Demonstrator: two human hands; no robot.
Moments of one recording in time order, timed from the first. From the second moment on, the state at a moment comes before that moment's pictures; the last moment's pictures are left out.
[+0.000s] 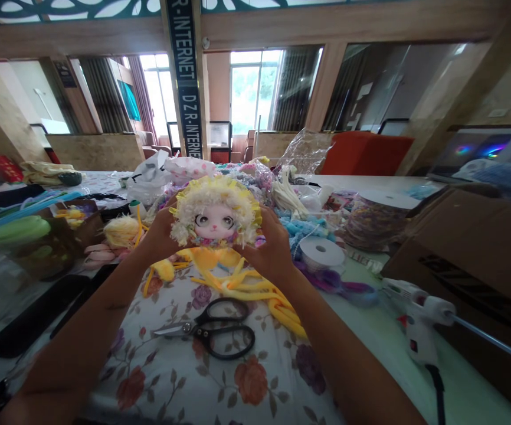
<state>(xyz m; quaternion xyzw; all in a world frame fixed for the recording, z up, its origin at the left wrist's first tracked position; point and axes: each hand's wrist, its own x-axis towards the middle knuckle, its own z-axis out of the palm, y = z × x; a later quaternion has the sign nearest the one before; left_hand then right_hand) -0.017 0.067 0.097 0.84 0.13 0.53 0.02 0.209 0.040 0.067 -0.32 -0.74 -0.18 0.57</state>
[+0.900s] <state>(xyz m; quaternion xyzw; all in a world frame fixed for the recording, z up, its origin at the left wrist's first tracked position) -0.017 0.059 0.103 0.83 0.12 0.54 -0.02 0.209 0.033 0.076 -0.31 -0.74 -0.18 0.56</state>
